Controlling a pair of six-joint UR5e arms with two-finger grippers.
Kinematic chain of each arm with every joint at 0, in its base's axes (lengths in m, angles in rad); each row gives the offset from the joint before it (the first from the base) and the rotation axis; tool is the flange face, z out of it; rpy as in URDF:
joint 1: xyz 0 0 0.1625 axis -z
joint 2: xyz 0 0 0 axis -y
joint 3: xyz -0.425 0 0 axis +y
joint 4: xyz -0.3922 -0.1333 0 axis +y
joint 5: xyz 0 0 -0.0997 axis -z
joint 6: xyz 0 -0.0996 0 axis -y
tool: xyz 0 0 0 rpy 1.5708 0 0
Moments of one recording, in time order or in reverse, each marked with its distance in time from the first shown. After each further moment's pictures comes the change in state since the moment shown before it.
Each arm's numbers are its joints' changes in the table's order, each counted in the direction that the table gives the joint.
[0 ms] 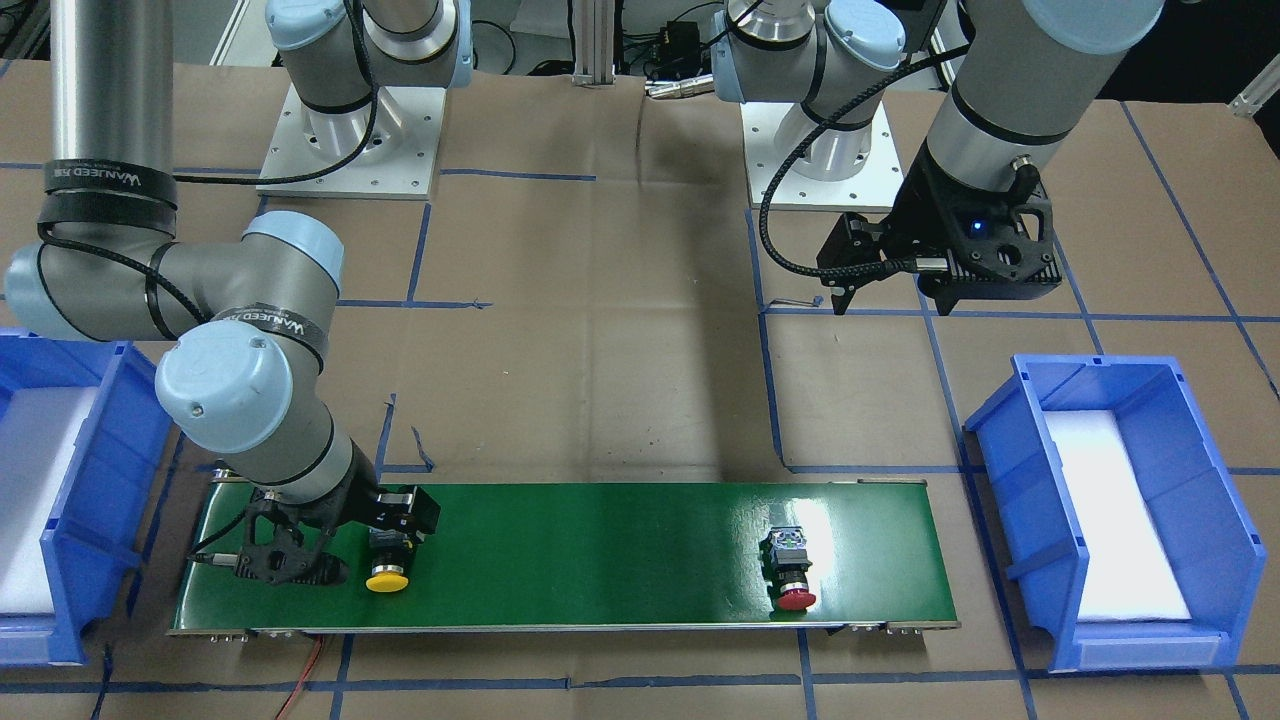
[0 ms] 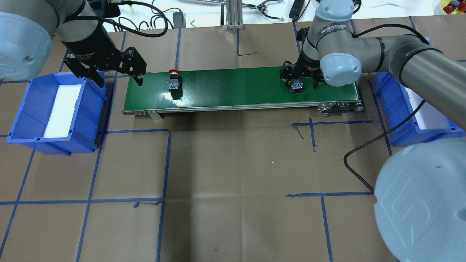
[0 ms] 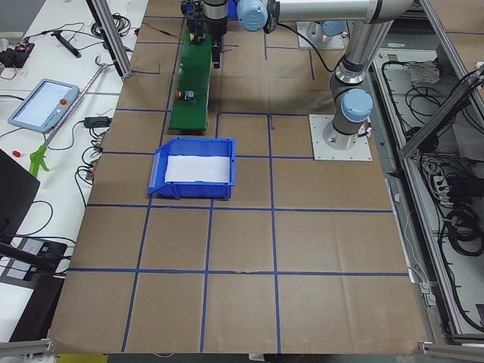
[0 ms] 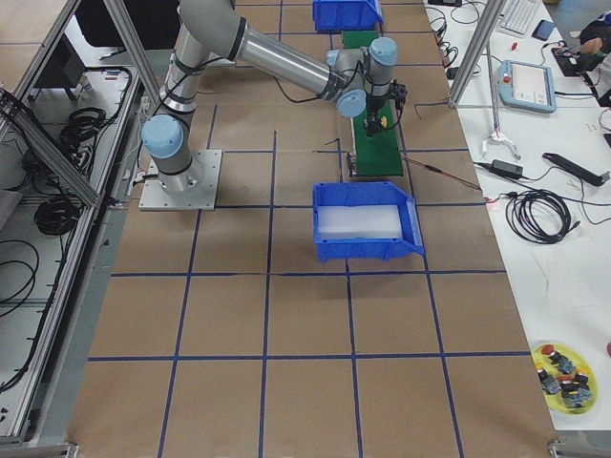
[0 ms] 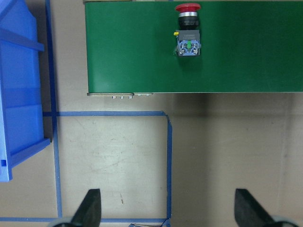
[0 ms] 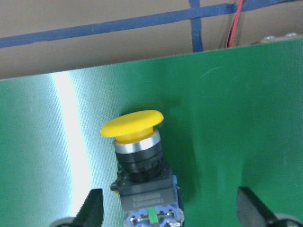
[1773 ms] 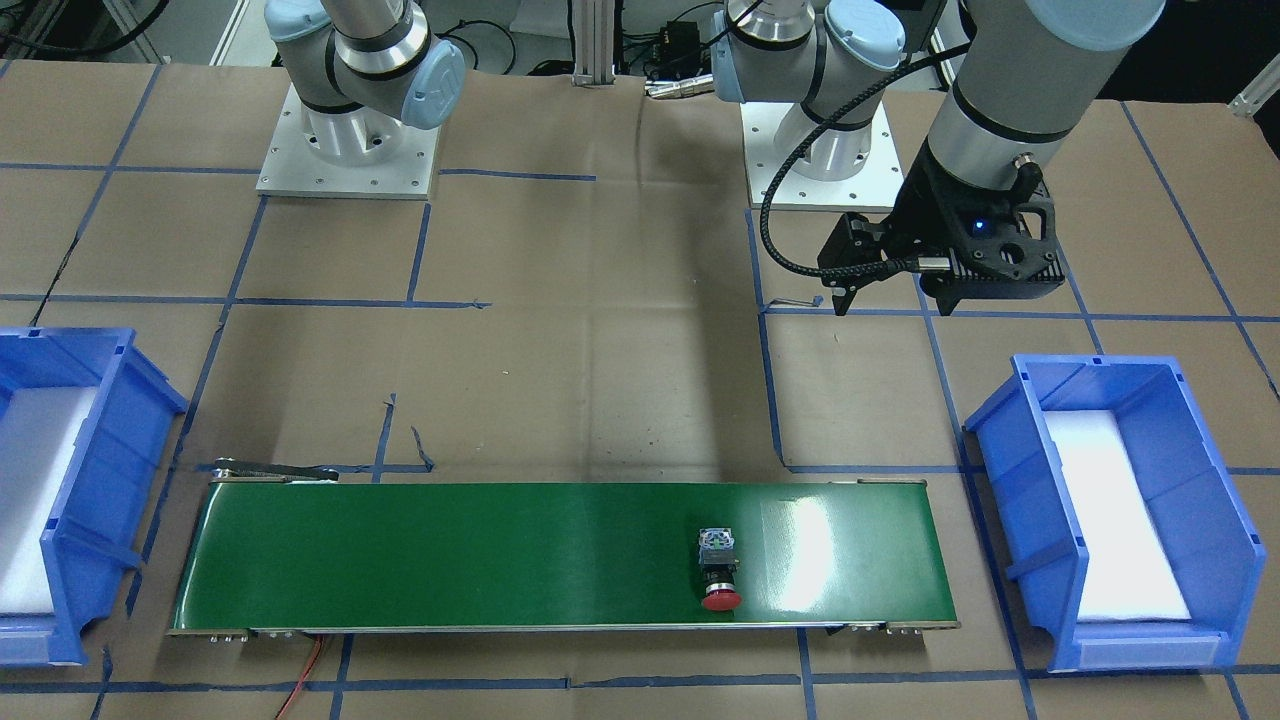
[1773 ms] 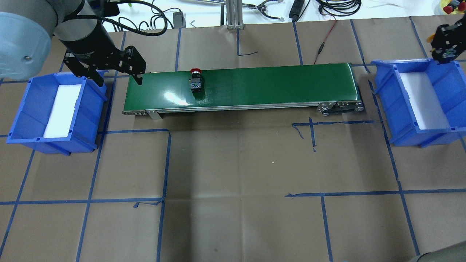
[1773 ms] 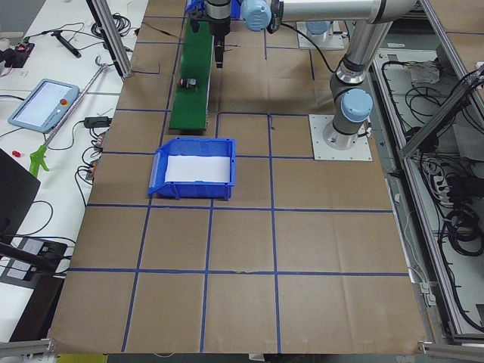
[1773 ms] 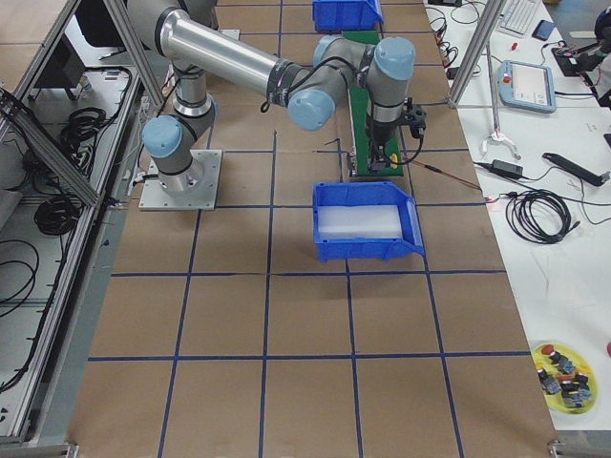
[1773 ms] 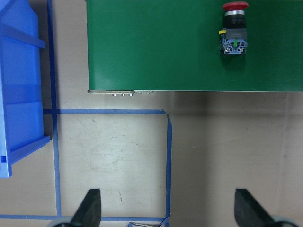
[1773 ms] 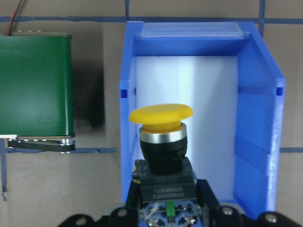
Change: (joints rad) left arm 0.000 -0.003 -0.009 0.000 0.001 -0.004; right arm 0.542 -0.243 0.152 -0.402 -0.067 -0.678
